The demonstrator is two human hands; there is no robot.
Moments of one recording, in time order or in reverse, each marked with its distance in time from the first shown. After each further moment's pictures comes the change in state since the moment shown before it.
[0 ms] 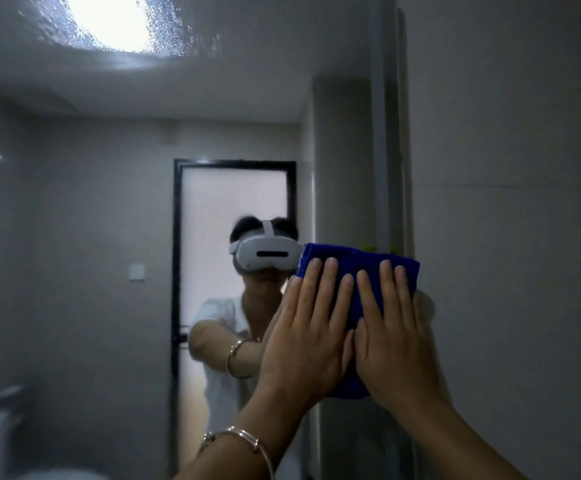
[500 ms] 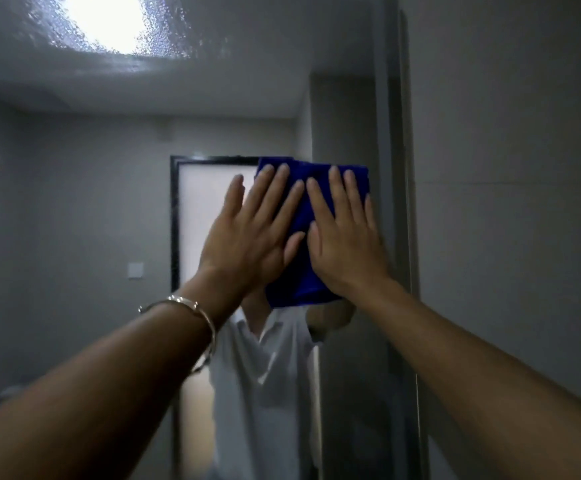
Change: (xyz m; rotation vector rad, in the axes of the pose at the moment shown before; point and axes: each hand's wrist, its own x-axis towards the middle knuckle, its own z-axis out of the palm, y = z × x) left_hand 0.065 -0.110 -0.056 0.284 -0.096 0.003; right_hand 0.120 -0.051 -0.025 0.100 -0.130 -0.050
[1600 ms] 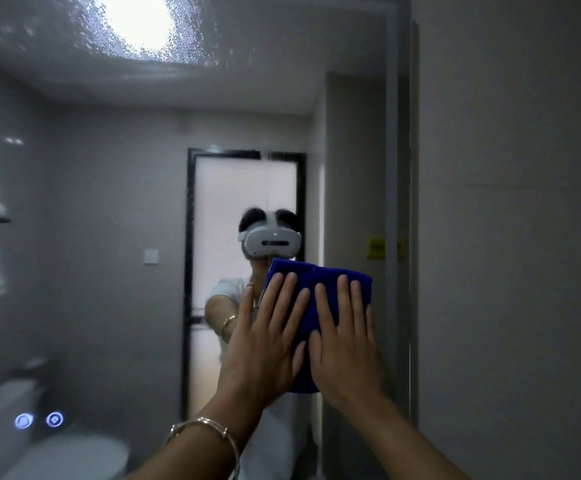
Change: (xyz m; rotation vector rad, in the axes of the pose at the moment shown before) left_hand -0.132 0.069 0.018 -0.270 -0.132 -0.012; right_hand -0.142 -0.029 0.039 -0.083 0.002 0.074
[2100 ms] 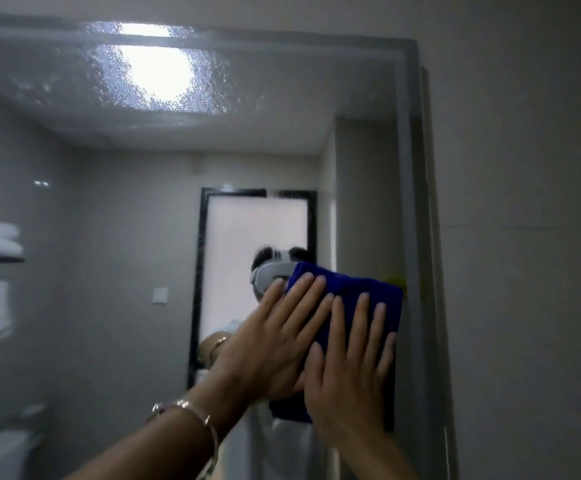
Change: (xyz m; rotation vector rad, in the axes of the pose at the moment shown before) left_hand 0.070 -0.045 -0.015 0.147 0.022 0.254; right_hand 0.053 -0.021 0.007 0.204 0.085 0.150
